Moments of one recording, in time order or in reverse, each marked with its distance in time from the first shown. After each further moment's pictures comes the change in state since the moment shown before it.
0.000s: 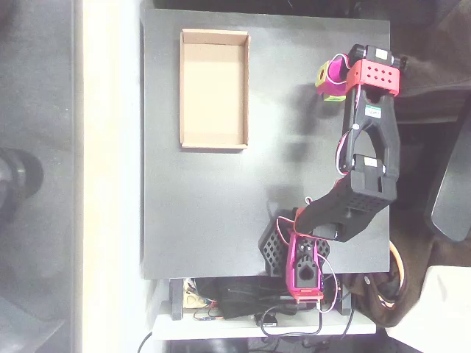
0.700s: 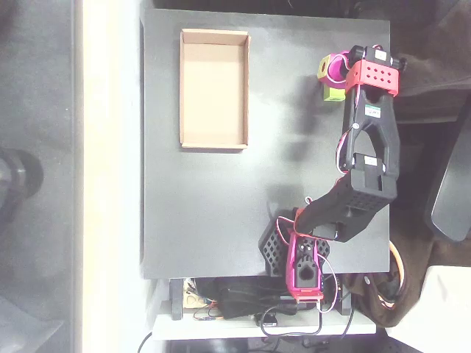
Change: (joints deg) arm -0.1 -0.9 1.1 -9.2 0.0
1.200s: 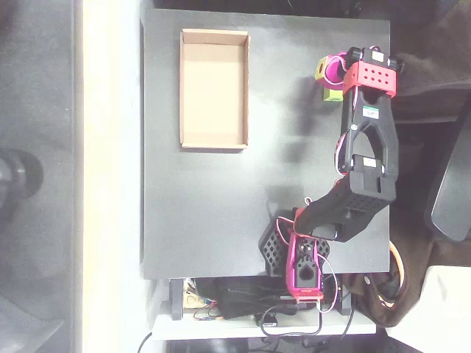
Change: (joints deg) arm -1.4 0.3 1.2 -0.4 0.4
